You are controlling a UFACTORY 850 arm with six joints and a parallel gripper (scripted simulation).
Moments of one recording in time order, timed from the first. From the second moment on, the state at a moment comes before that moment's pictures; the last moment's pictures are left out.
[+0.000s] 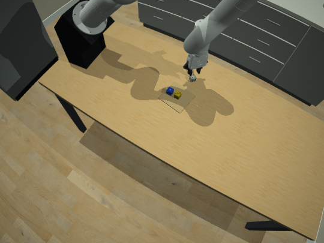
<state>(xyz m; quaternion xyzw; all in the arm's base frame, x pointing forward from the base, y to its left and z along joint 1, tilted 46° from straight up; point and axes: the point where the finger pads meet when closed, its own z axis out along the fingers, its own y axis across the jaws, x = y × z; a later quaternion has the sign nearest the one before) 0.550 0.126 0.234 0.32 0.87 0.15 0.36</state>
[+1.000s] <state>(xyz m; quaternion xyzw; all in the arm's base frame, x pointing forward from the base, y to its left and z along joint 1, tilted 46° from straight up) 0.565 0.128 0.219 0.32 0.87 0.15 0.36</state>
